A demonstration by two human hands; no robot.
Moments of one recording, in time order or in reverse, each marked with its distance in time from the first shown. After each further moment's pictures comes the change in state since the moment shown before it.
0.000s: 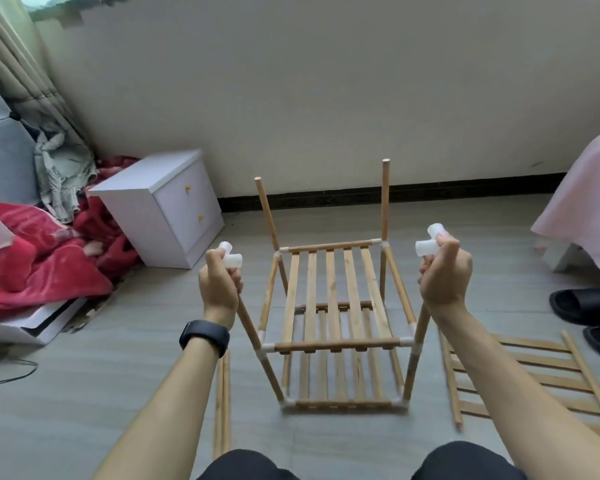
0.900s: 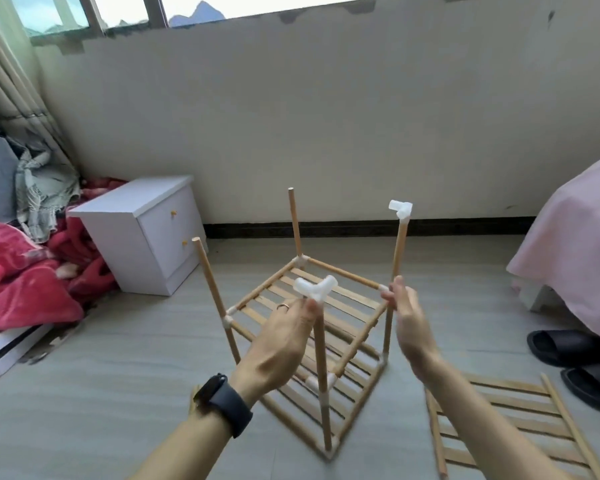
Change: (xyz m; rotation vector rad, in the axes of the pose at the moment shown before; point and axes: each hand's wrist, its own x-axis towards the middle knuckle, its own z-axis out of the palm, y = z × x) left_hand -0.066 -0.011 0.054 0.577 -0.774 0.290; right_hand 0.000 0.020 -0.009 -0.241 -0.383 0.214
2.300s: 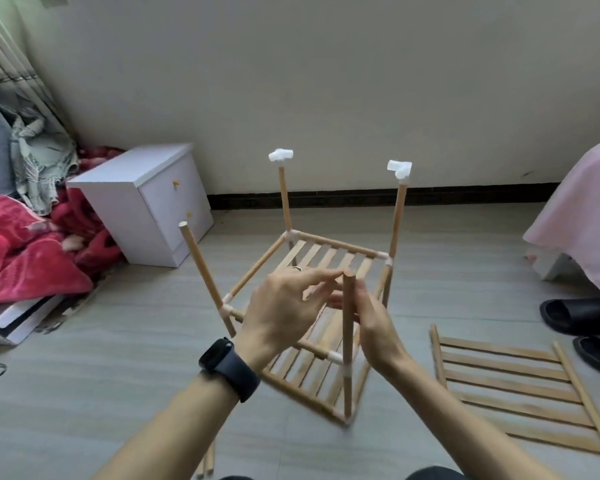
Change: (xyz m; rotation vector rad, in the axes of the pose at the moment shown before) left_hand -0.003 0.018 -0.019 0.297 0.254 0.300; right_hand -0.042 0.014 0.070 0.055 -0.231 -0.158
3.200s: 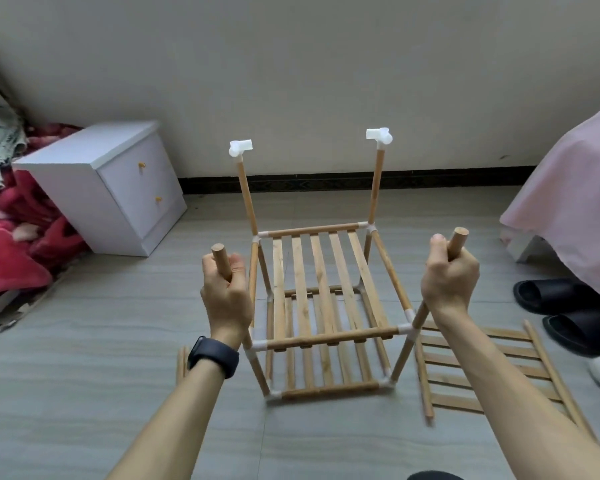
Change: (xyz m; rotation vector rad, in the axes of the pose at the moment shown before) left_hand 0.001 -0.083 0.049 -0.325 0.523 -0.566; right_hand 0.054 0.022 -0.114 -0.254 0.806 -0.094
